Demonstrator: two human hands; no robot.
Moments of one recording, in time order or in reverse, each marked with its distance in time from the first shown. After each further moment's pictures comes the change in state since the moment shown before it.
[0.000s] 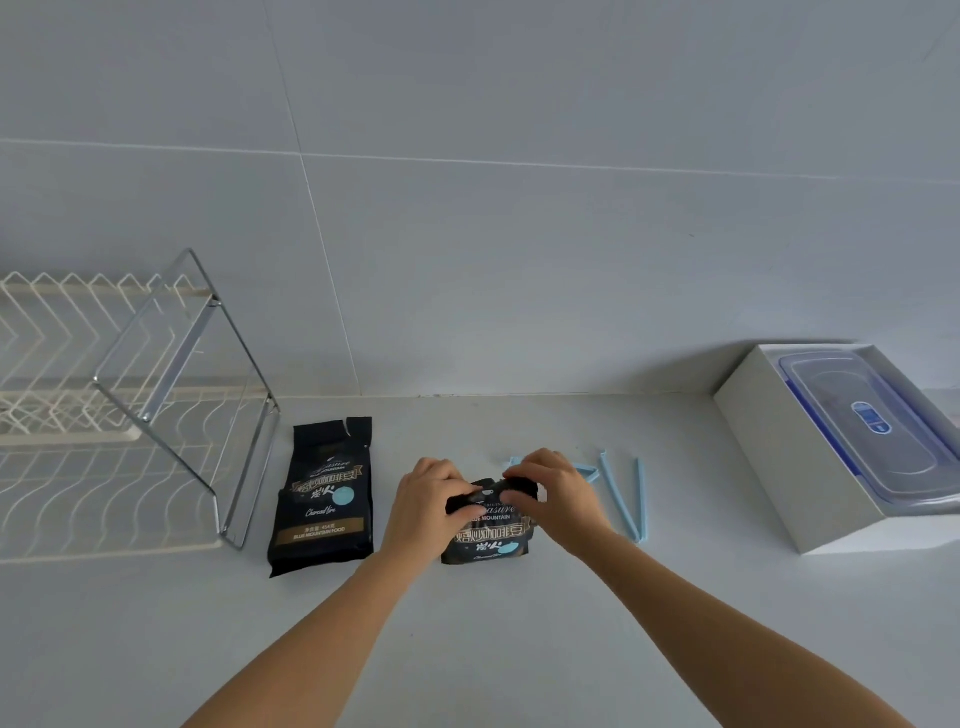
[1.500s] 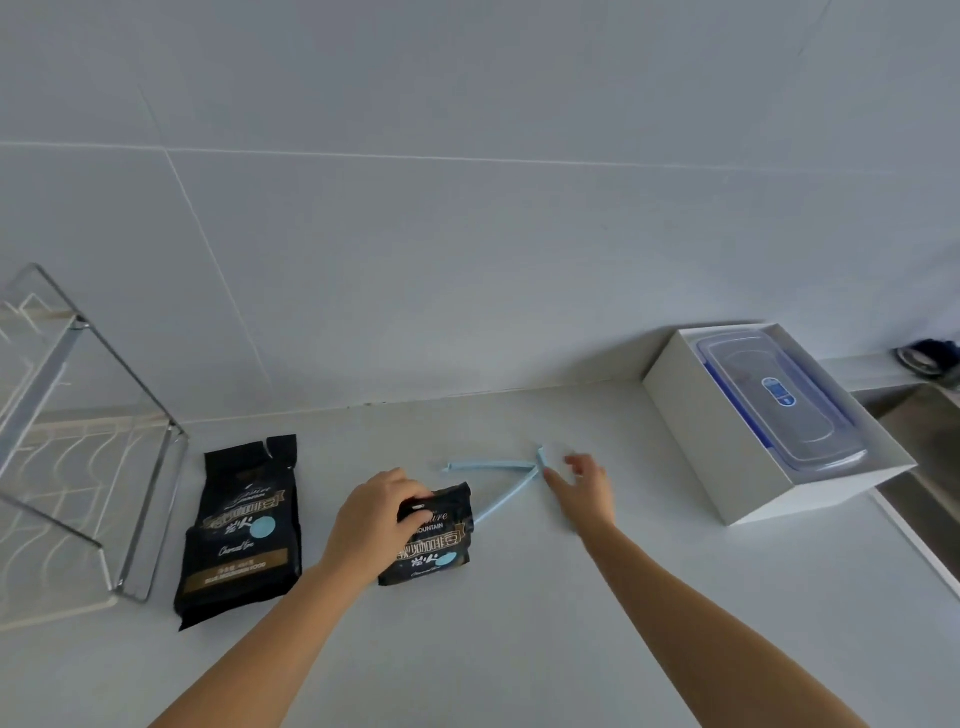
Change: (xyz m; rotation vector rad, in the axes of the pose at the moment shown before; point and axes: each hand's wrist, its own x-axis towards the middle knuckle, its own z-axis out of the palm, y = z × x) left_hand 0.018 0.018 0.003 -0.020 -0.149 -0.017; right_hand -0.012 0.093 -0.031 0.291 0.317 0.696
